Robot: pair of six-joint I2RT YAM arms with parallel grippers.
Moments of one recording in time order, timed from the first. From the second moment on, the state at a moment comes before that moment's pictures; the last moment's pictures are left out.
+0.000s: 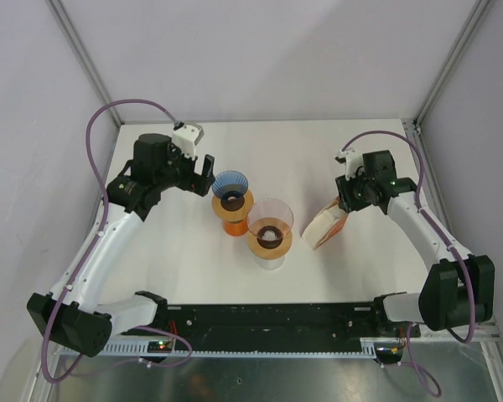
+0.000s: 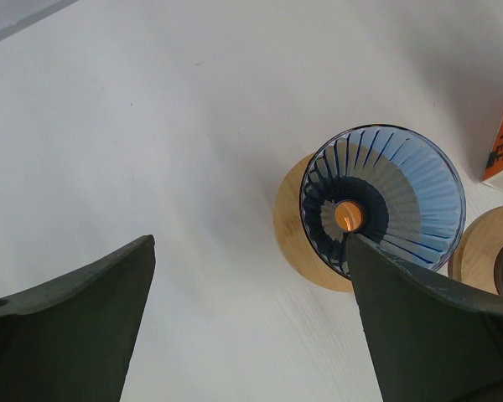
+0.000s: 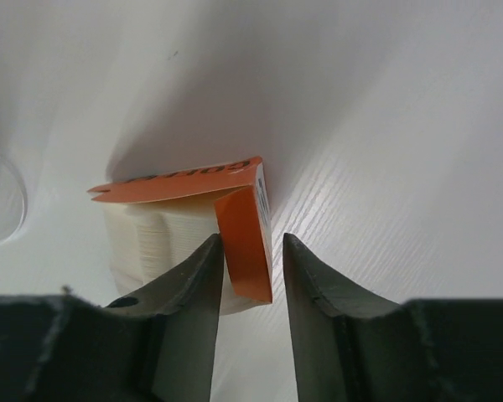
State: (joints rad) left arm -0.32 1.16 1.24 -0.61 0.15 0.12; right arm 0.18 1.32 1.03 -0.61 -0.21 -0.22
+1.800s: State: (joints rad) left arm -0.32 1.07 1.31 -0.74 0.29 0.16; right arm 0.02 1.01 1.57 -0.88 -0.24 -0.04
